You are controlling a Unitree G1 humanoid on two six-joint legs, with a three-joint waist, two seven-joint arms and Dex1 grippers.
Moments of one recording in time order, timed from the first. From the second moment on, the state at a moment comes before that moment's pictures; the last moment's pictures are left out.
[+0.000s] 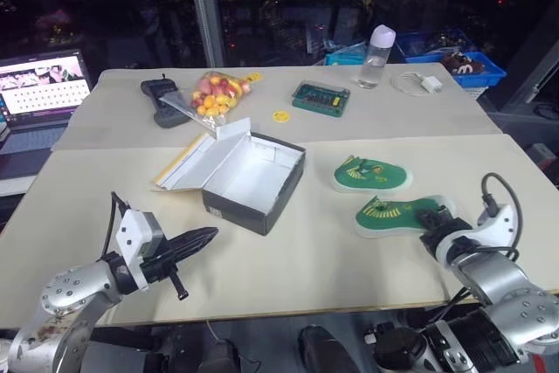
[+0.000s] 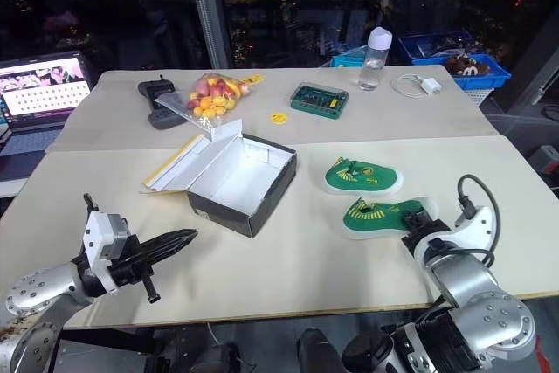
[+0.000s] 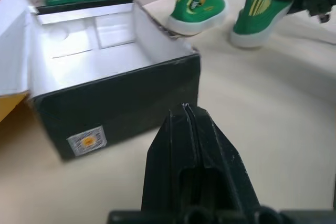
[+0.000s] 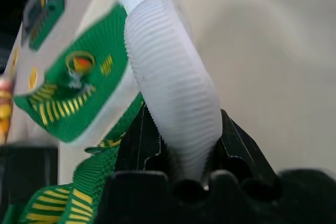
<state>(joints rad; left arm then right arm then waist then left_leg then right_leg) 0.19 0.67 0.25 -0.52 -0.58 0.35 -0.84 -0.54 0.11 -1.17 -0.51 0.80 1.59 -0.30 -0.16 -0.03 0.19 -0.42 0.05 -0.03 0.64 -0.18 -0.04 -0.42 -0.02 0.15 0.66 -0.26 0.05</state>
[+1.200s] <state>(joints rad) 0.24 0.65 0.26 -0.50 -0.57 0.30 -0.86 -0.34 -0.43 -0.79 -0.25 0.92 1.60 -0.01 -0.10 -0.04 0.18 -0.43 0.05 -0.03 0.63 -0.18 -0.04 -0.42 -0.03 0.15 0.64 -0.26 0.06</state>
